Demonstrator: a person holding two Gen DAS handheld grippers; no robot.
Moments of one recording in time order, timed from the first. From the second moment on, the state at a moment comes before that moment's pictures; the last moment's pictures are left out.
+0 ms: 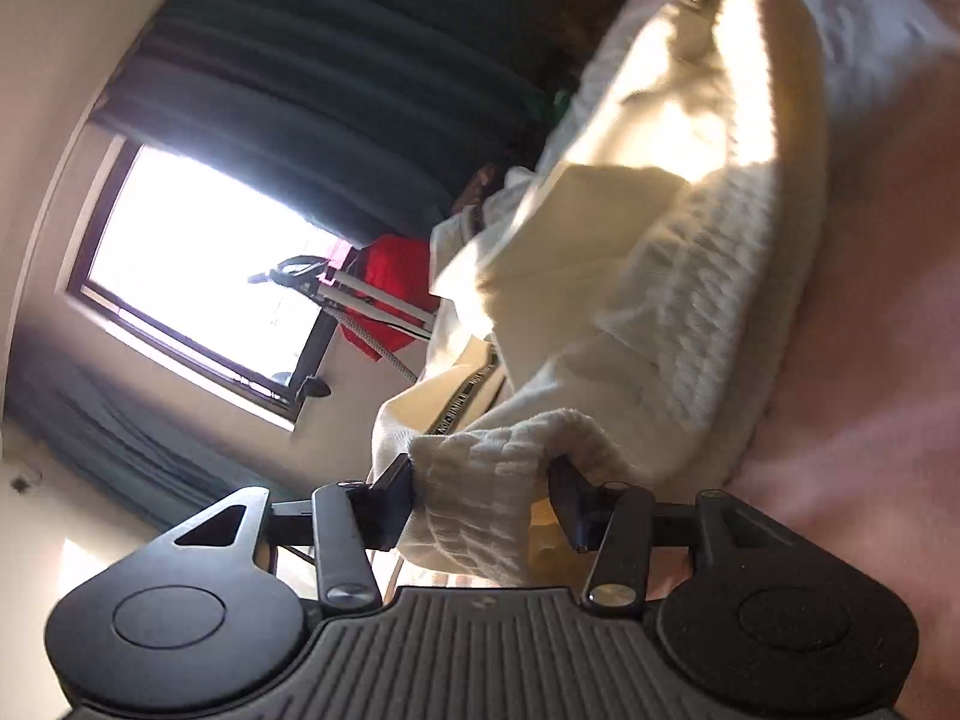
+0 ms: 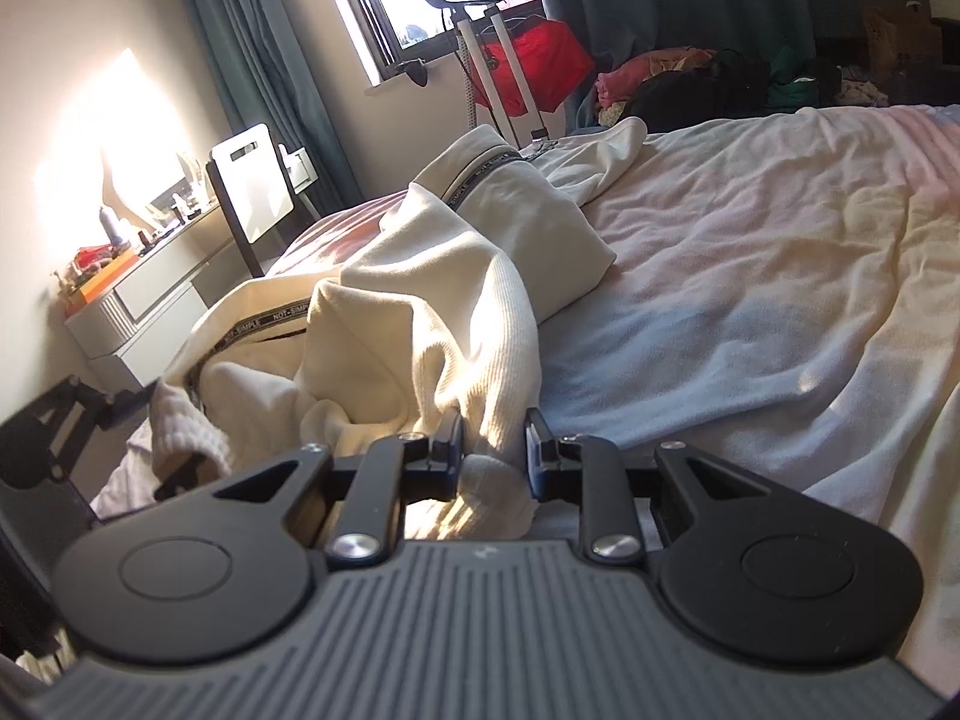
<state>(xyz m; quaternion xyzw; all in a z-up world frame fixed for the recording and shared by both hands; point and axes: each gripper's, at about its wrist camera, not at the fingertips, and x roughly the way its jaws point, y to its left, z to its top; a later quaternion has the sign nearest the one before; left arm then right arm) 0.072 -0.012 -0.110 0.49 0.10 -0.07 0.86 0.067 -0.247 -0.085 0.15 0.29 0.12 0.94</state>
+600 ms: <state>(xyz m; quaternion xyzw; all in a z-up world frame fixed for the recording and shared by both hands) 0.096 0.170 -0.038 -0.04 0.26 0.07 0.96 0.031 -0.181 -0.096 0.00 0.30 0.14 0.95</state>
